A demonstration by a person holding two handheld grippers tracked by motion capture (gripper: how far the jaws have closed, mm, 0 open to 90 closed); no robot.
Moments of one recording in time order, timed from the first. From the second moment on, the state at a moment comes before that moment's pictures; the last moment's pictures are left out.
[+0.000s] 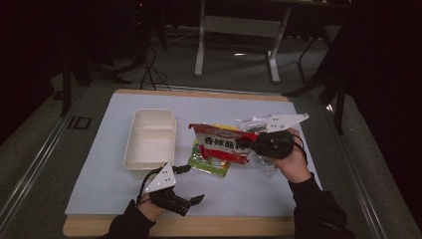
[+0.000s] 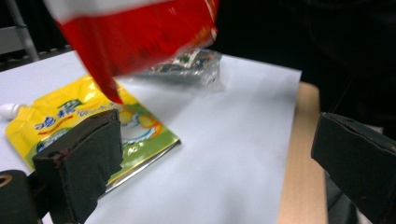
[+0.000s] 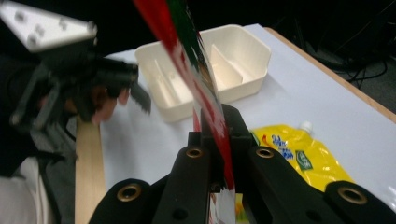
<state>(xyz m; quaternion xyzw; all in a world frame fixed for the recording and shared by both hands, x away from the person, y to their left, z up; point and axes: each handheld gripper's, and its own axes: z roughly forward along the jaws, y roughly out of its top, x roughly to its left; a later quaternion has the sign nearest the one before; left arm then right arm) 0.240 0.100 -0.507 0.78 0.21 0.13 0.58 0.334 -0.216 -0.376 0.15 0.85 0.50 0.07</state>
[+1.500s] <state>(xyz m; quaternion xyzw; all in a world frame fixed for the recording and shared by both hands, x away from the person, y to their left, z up) 0.233 0.104 -0.528 0.78 0.21 0.14 0.57 0.435 -0.099 -0.376 0.15 0.84 0.53 0.04</state>
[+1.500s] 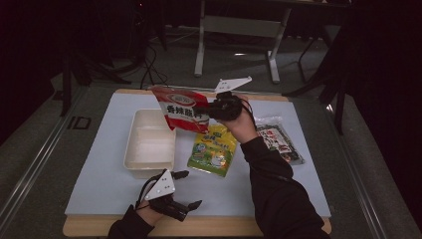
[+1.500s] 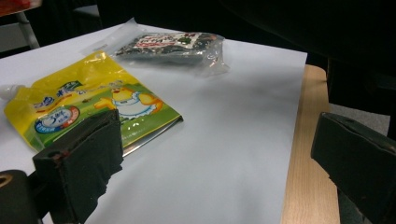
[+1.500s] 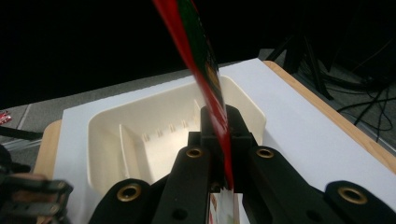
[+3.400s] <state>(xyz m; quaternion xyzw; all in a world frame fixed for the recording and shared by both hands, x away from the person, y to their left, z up) 0.219 0.123 -0.530 0.78 0.23 0.14 0.57 0.497 0.018 -0.454 0.17 0.83 0.54 0.01</state>
